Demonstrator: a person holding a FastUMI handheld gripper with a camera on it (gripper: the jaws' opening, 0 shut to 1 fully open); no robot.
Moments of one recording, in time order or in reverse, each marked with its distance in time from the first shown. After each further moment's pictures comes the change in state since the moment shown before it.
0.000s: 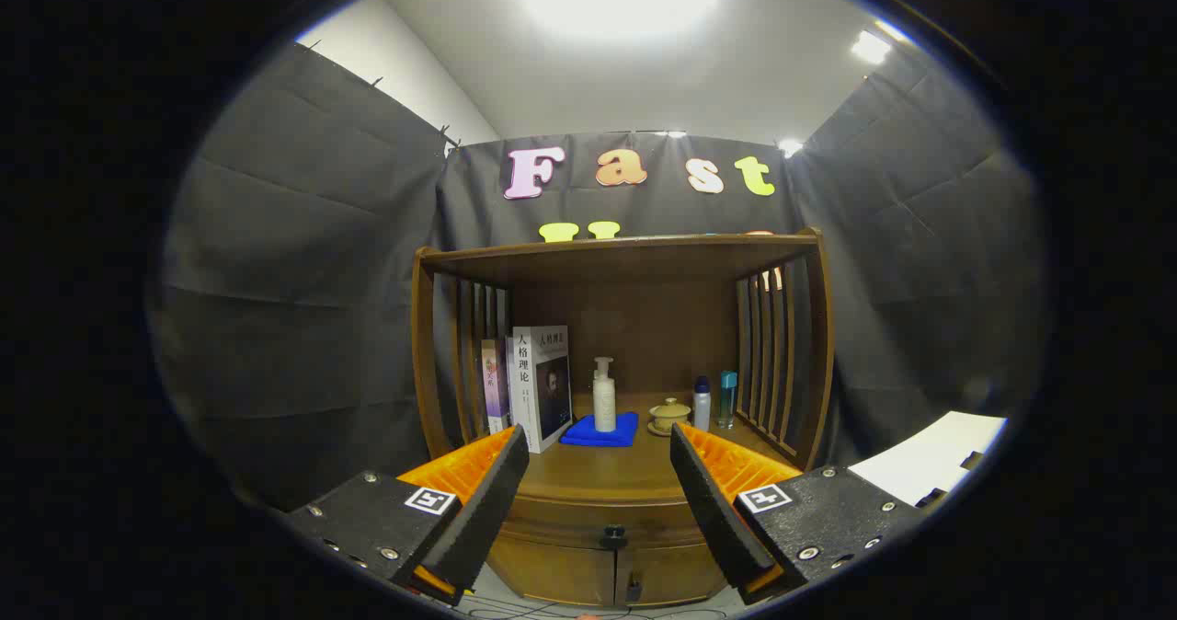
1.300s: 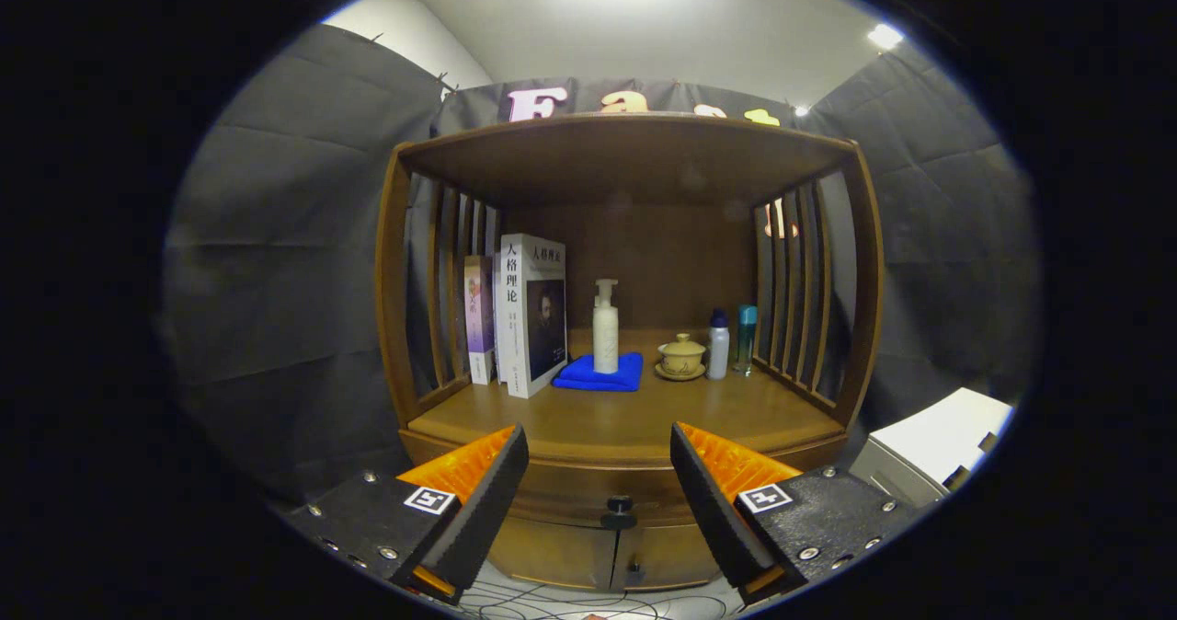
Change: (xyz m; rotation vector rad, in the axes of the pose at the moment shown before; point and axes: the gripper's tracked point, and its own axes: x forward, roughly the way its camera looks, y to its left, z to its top) arm 0.059 0.005 -0.115 -0.033 0.176 -0.015
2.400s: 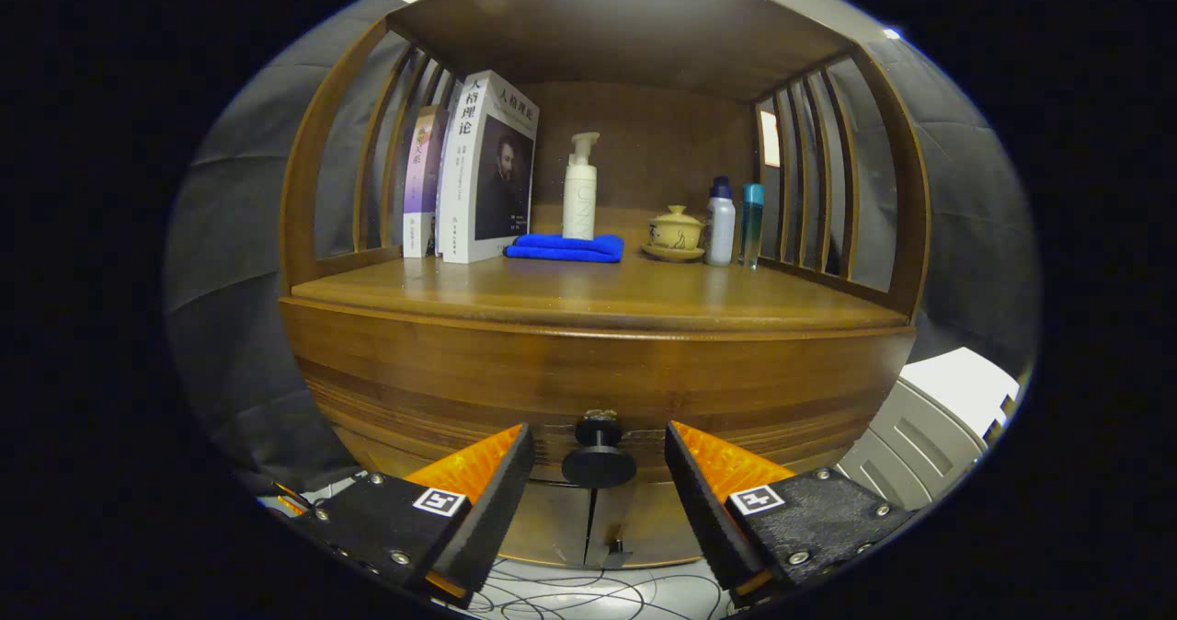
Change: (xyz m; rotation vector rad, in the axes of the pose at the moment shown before) arm 0.086 -0.022 -0.169 -0.039 0.200 -0.092
